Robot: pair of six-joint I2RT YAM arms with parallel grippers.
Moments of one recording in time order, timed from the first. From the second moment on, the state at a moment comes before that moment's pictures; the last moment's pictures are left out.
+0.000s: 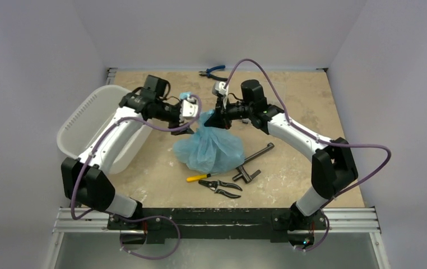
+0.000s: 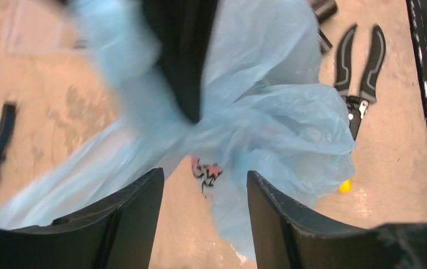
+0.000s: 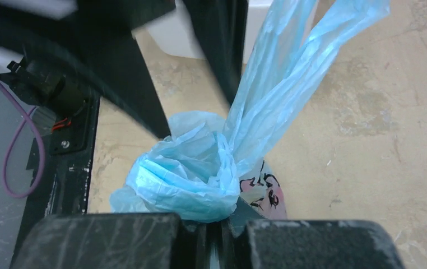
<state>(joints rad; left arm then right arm) -0.40 1.49 1.36 -0.88 0.80 1.18 0.56 1.63 1.25 -0.05 -0.89 -0.14</state>
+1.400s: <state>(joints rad) -0.09 1.69 1.92 -1.43 1.19 1.23 0.56 1.49 1.13 -0.03 -0.94 -0.46</state>
